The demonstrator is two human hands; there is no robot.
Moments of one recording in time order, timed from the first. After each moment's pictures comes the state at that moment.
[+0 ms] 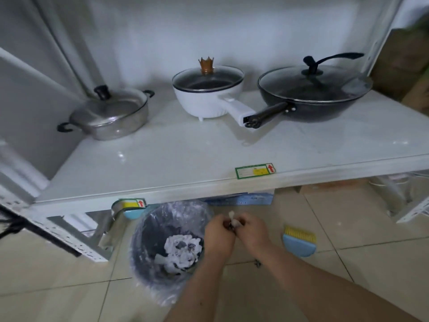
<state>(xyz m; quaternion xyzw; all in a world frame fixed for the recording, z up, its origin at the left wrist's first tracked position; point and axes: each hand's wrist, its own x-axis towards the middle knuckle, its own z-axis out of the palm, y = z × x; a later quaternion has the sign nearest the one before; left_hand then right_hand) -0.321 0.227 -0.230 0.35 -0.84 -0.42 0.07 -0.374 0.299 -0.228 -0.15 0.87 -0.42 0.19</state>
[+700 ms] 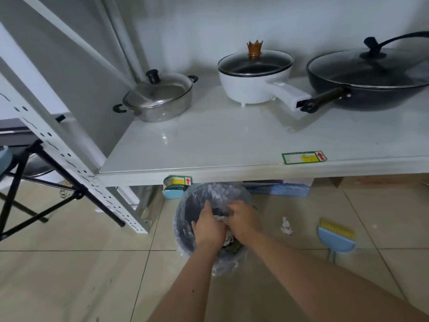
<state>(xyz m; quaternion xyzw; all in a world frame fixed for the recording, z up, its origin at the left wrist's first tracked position) -0.243 0.150 -0.232 0.46 -0.79 -0.40 0.07 -0.305 0.219 -0.210 -0.26 0.86 -0.37 0.24</state>
